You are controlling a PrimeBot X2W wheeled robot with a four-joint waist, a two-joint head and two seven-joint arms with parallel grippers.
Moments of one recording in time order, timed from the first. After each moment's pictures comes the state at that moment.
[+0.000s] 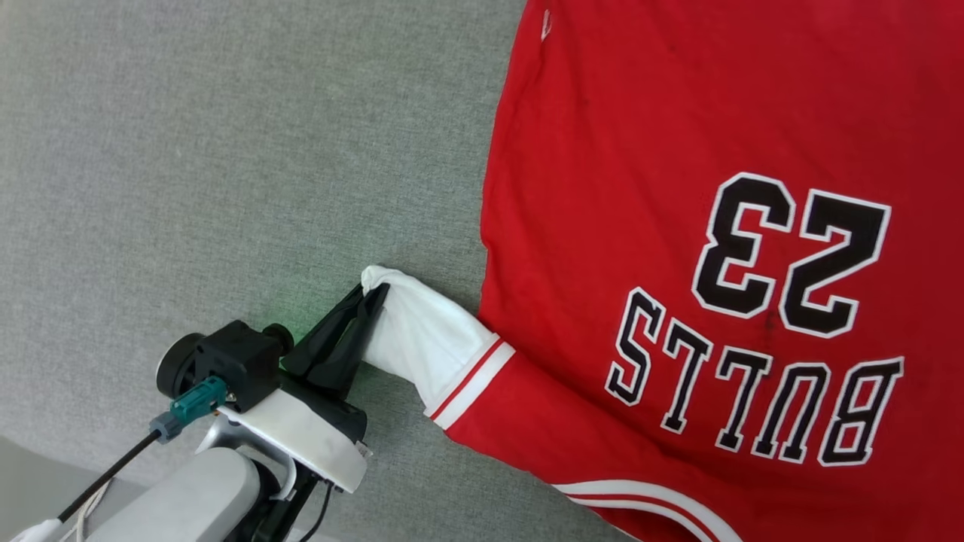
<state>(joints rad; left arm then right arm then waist) -0.42 0.67 -0.79 -0.08 -0.79 0.18 -0.26 -1.23 -0.57 0.20 0.45 0.45 0.13 1.41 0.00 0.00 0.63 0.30</state>
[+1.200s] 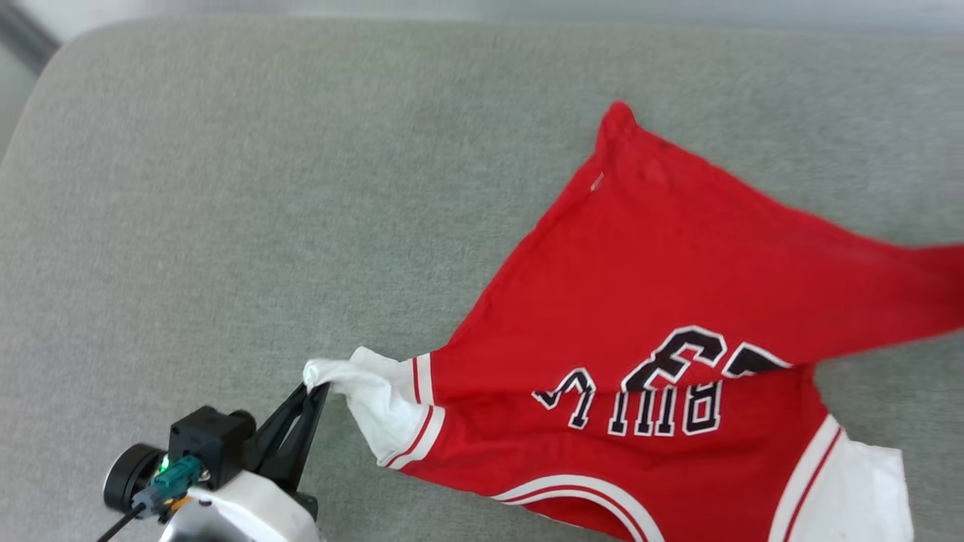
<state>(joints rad) -0.20 0.77 -0.76 -0.16 -0.79 0.31 -0.20 -0.69 -0.83 0.34 0.14 0.76 0.13 1.31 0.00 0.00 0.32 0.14</state>
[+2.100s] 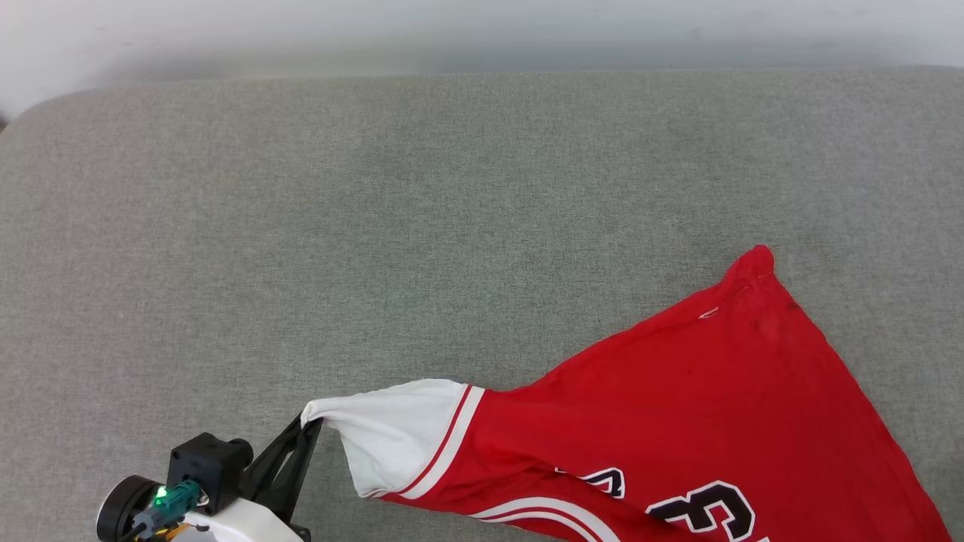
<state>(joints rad) -0.13 0.81 -0.77 -0.19 -0.81 0.34 -0.18 0.24 -0.75 0.01 -0.02 0.79 0.13 0.99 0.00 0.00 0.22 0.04</state>
